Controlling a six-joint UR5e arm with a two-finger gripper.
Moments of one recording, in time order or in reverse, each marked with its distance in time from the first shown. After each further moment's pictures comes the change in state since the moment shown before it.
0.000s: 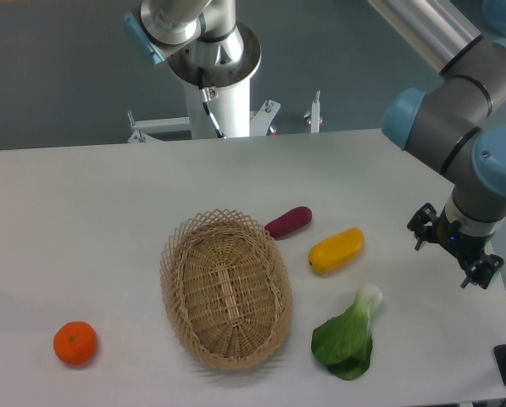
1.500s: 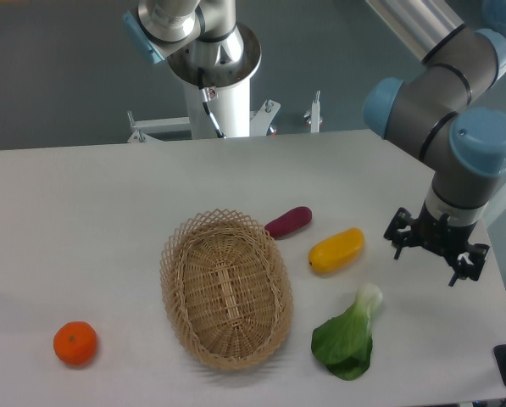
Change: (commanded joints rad) arm -0.043 0.075 -0.110 0.083 -0.201 -0.458
